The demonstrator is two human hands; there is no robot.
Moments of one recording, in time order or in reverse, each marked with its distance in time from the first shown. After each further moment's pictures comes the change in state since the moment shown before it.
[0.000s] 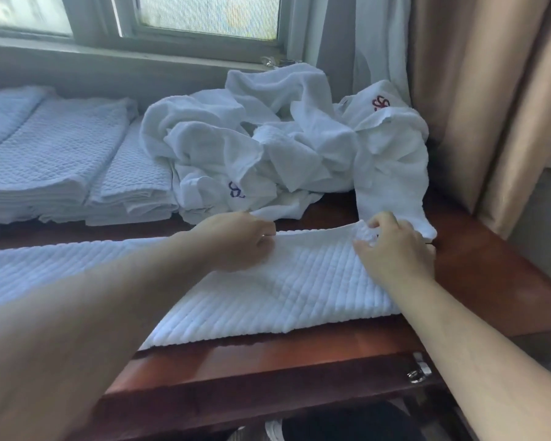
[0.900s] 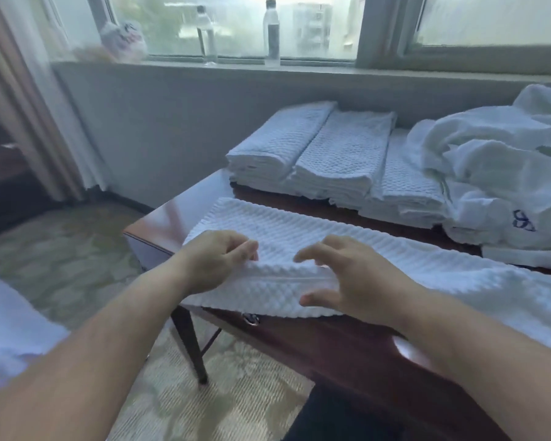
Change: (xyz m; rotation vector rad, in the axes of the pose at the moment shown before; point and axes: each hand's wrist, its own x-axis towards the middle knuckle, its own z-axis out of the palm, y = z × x) left_hand -0.355 -0.210 -0.020 -0.408 0.291 -0.710; right_hand -0.170 -0.321 0.050 0.257 -0.545 -1.336
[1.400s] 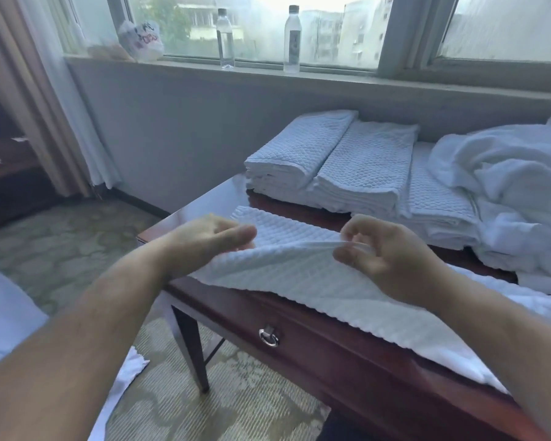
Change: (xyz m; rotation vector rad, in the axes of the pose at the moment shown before) left_hand 0.002 -0.017 -0.060 -0.250 -0.123 0.049; right_hand 0.036 0.010 -0.025 0.340 0.251 0.065
